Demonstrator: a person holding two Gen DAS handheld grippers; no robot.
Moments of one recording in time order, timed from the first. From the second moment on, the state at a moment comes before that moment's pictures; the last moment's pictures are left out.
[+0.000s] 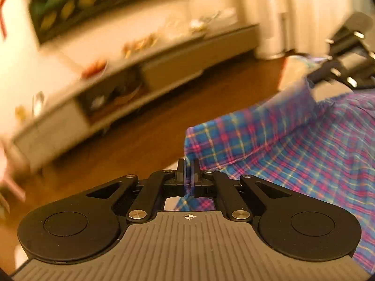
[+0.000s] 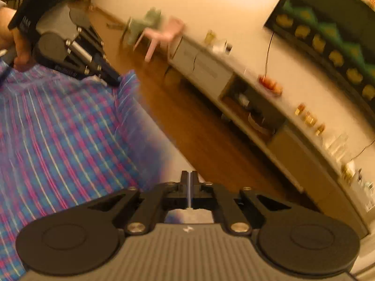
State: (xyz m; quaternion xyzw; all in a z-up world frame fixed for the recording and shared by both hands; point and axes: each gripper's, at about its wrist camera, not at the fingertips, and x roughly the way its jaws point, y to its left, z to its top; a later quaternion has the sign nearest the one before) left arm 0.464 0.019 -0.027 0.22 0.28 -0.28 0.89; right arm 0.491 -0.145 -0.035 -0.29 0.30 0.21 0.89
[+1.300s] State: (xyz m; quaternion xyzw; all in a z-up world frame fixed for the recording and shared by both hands) left arm 0.322 0.115 -0.055 0.26 0.38 -0.11 0.88; right arm 0.270 -0.269 -0.094 -0.01 0.44 0.02 0.90
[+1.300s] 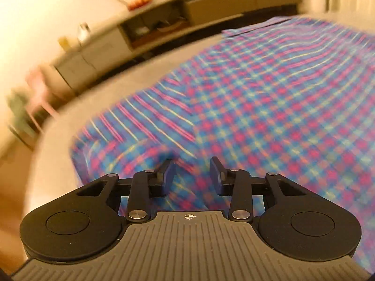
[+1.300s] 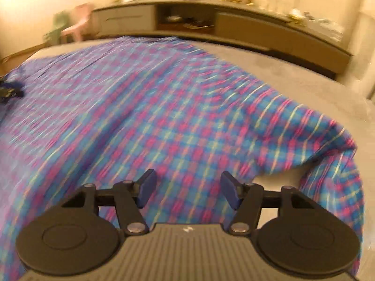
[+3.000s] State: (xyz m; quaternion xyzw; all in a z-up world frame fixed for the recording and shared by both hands) left arm 0.052 0.171 -0.032 0.11 0.41 -0.16 0.89; right arm 0.045 -0.249 -0.091 -0.02 0.44 0.05 0.90
